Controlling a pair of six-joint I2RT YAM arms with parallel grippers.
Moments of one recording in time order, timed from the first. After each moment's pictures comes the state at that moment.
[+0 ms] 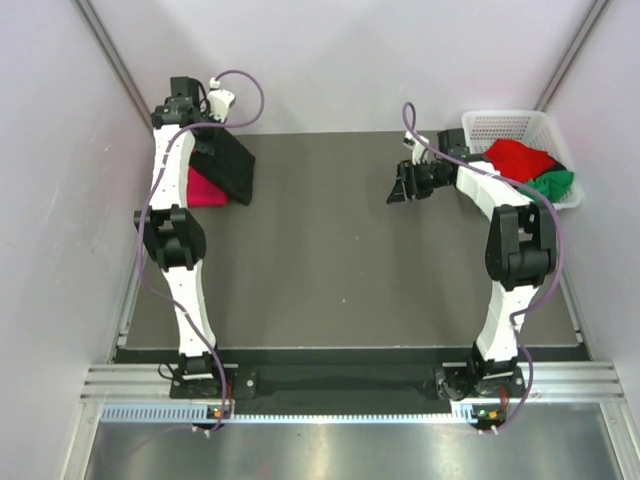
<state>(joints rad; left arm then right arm) 0.06 2.29 2.48 -1.05 0.11 0.52 0.14 1.98 1.57 -0.55 -0.71 -0.13</state>
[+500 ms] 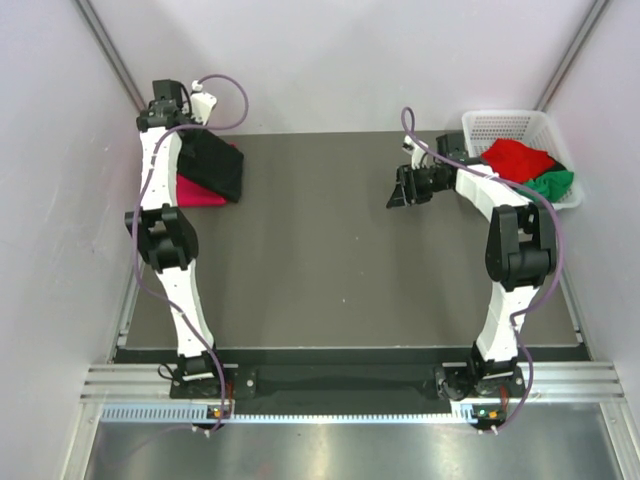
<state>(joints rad) 0.13 2.29 2.46 -1.01 0.01 0.61 0.14 1.98 1.53 -0.54 -0.71 -0.13</state>
